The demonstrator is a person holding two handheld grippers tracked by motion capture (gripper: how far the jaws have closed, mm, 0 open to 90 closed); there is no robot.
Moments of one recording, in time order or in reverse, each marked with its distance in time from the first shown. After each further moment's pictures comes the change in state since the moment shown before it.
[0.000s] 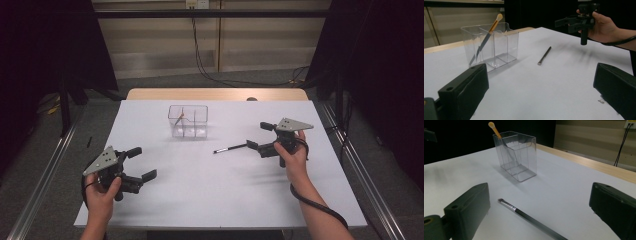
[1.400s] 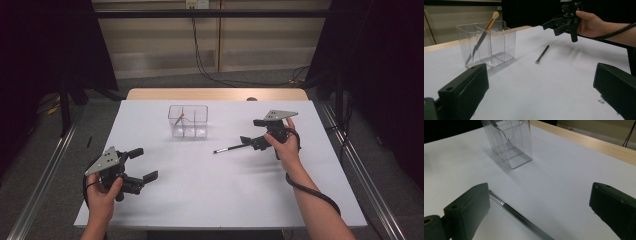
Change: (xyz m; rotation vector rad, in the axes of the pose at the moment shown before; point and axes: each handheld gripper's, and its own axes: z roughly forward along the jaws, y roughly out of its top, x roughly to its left) left arm -0.001 -0.001 0.002 0.013 -0.019 0.007; right arm -0.020 0.009 0.035 0.183 0.024 0.012
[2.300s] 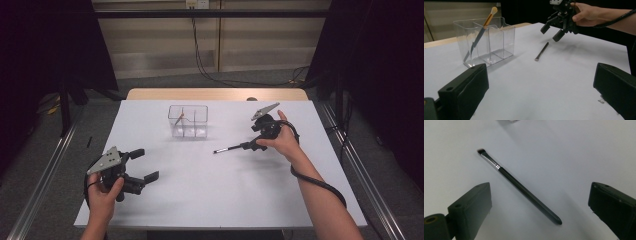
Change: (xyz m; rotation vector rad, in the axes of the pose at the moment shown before) left arm 0.000 -0.001 0.003 0.021 -0.006 -0.007; right arm -0.005 0.017 0.019 0.405 0.035 -0.068
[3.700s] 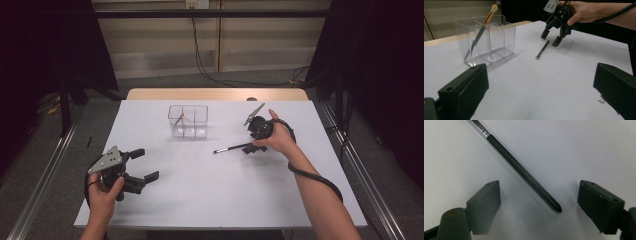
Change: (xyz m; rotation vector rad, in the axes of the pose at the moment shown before) left arm 0.002 0.000 0.001 0.012 0.000 0.000; right arm -0.002 0.009 0.020 0.276 -0.003 -0.070
